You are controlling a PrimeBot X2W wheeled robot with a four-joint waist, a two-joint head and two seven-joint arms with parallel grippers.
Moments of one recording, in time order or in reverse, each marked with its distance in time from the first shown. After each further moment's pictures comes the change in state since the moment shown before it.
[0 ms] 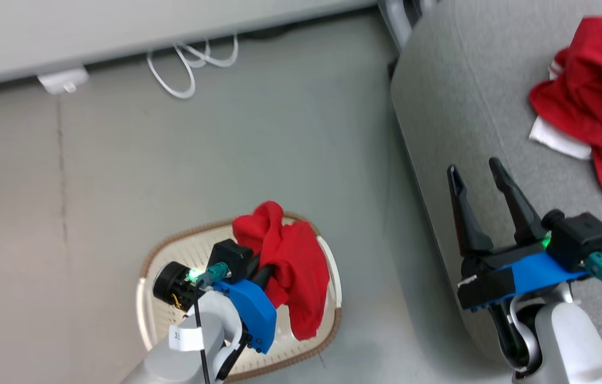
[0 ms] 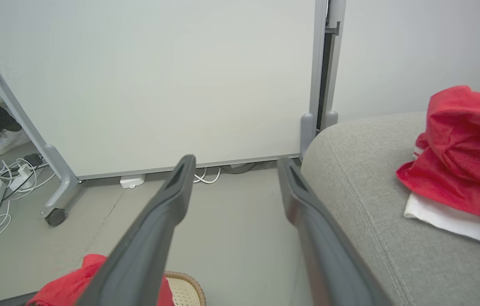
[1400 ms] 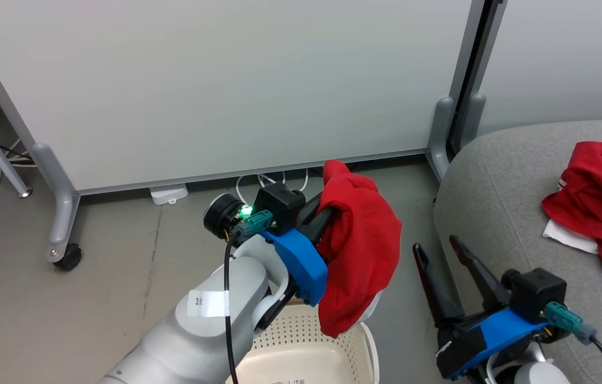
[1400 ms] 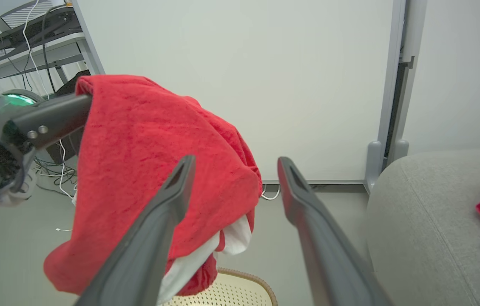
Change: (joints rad) left arm -0.154 -0.037 -0.081 -0.177 -0.063 -0.003 0.000; right arm 0.186 0.000 0.074 -0.022 0.046 0.000 0.094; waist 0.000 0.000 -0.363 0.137
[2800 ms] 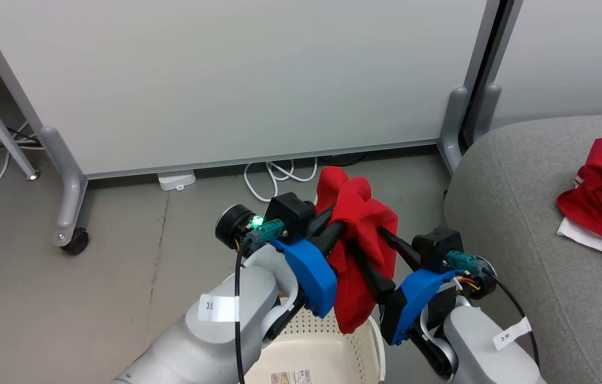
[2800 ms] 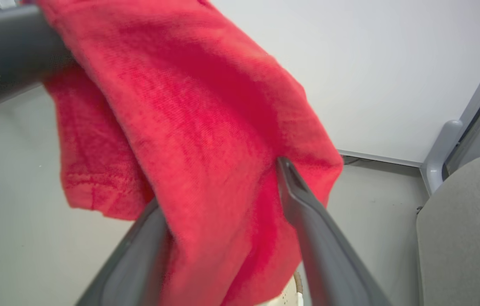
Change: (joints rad) left arm 0.003 -0.015 -0.061 0.012 -0.054 0.000 0.000; right arm -0.383 0.001 0.297 0.588 0.077 0.000 -0.096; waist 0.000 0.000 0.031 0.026
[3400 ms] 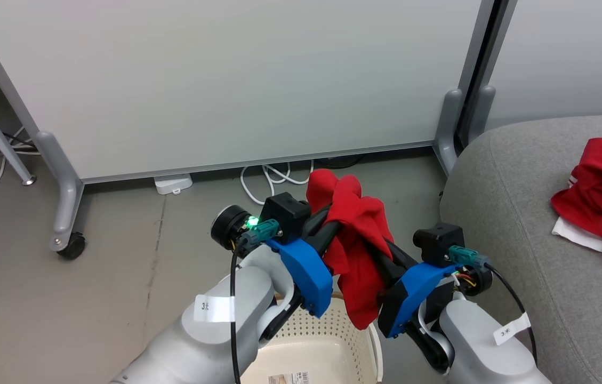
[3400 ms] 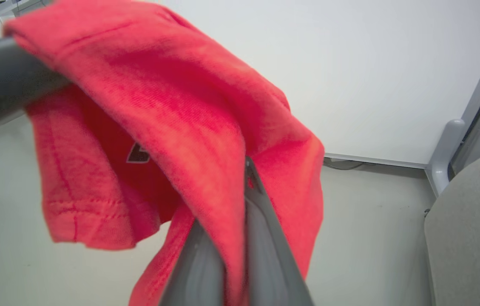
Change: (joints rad) left arm 0.005 0.005 0.011 0.002 0.006 0.000 0.000; right arm -0.065 0.000 0.061 0.109 0.100 0.000 -0.079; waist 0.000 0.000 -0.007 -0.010
